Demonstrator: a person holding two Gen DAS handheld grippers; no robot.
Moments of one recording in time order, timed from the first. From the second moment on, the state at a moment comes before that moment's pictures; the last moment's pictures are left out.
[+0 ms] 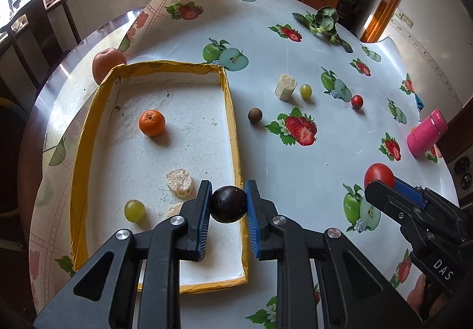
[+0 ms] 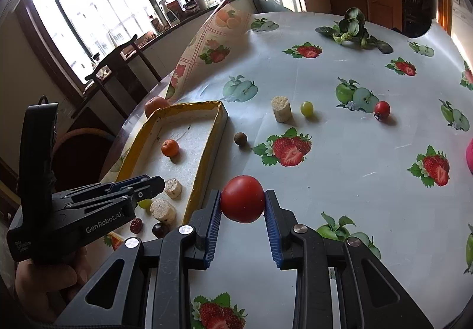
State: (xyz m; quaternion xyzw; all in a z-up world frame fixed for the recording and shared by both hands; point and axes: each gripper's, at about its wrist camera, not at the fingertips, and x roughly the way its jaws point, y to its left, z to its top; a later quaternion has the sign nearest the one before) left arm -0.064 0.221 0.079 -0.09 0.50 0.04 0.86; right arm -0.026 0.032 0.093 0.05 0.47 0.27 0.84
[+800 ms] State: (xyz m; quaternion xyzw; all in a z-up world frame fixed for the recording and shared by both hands) left arm -0.073 0.251 0.068 -0.10 0.51 0.06 0.85; right arm -0.031 0.060 0.083 0.03 0.49 0.29 0.82
